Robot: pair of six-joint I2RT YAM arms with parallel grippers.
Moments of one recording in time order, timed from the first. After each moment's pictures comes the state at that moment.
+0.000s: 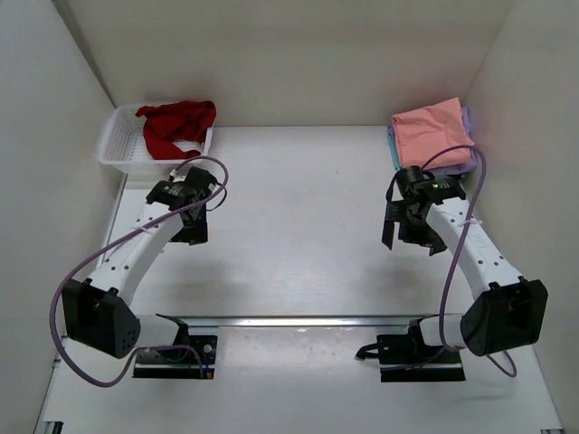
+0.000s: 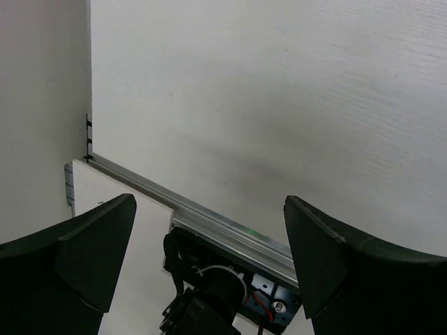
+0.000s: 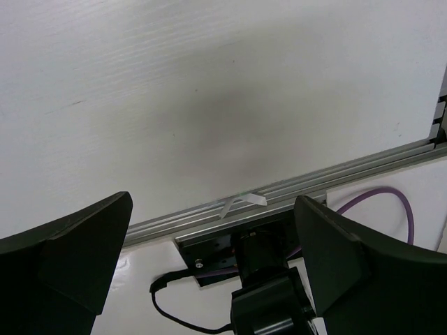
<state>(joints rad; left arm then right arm) -0.35 1.33 1.20 -1.25 -0.59 -0.43 0.21 1.32 1.19 -1.24 0.26 0.41</state>
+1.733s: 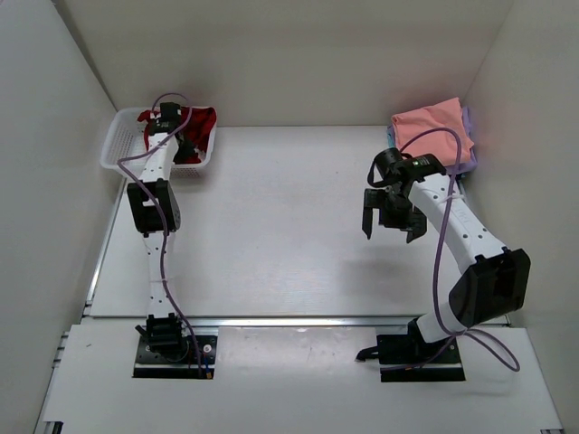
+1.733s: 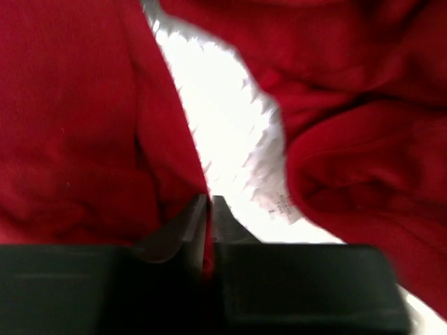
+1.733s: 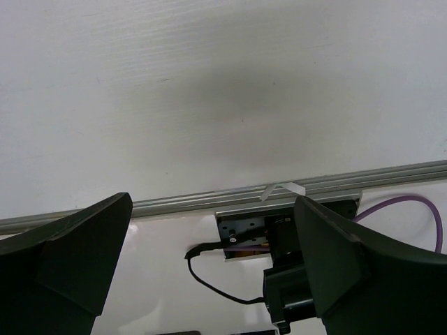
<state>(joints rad) 0.07 2.65 2.51 -0.82 -0.13 -0.53 0.32 1.49 1.42 -1.34 0.12 0.44</state>
